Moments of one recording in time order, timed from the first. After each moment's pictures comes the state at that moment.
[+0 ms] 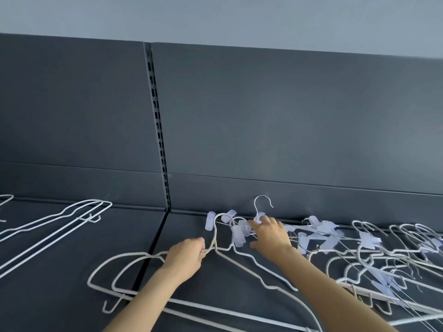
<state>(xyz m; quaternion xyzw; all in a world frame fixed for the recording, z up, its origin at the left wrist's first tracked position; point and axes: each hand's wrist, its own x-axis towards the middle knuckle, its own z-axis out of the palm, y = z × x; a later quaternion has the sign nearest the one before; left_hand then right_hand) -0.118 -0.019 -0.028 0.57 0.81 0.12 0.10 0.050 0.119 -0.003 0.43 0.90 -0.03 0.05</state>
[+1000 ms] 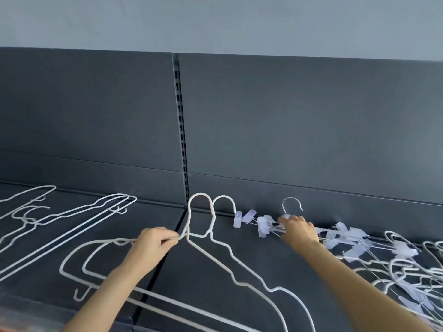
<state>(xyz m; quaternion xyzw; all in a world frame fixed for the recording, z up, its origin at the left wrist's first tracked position) -0.171 -0.101 0.011 0.47 0.80 0.35 0.11 0.069 0.156 -0.006 0.47 0.88 -0.01 0.02</state>
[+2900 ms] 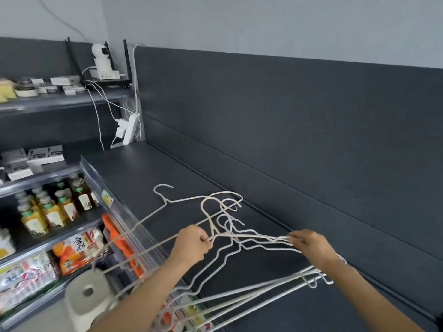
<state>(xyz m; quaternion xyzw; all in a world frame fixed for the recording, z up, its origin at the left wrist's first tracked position) -0.513 -0.333 0.007 0.15 0.92 0.36 0.11 -0.413 -0.058 0.006 0.18 0.94 -0.27 -0.03</state>
